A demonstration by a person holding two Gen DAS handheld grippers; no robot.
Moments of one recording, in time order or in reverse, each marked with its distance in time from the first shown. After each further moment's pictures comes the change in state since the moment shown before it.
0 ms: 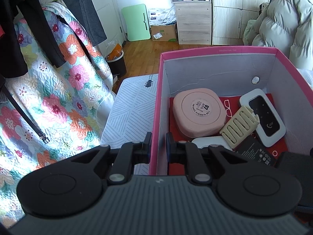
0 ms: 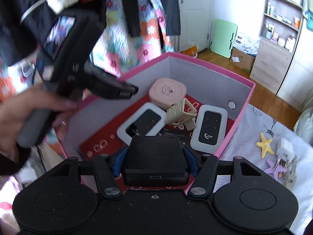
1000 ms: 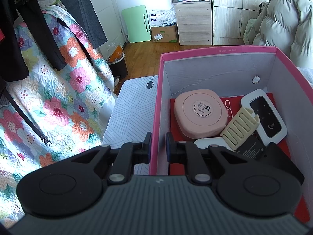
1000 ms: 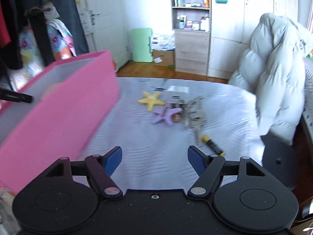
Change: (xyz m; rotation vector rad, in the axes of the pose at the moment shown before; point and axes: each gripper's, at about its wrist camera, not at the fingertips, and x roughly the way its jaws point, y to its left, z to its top) left arm -0.001 -0.005 -0.002 0.009 -0.010 0.010; right arm -0.023 -0.132 -0.124 0.400 -0.139 -0.331
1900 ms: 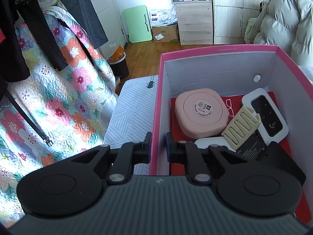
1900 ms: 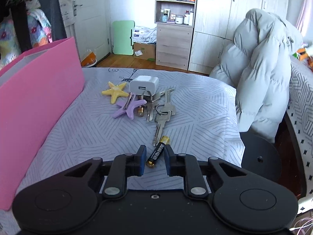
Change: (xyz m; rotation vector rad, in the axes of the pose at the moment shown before) left arm 0.003 0.003 -0.001 -0.002 0.002 0.005; right arm 0.023 -0.035 0.002 0.027 0.040 -0.089
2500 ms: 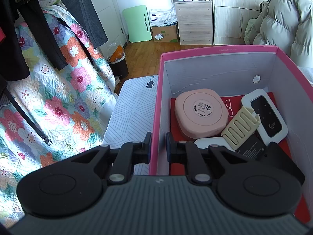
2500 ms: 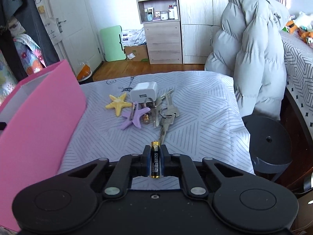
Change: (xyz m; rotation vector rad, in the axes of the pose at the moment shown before) left arm -0.002 0.004 -0.001 -0.002 0.000 -0.003; right arm -0.021 0.008 0.008 0.179 0.015 0.049
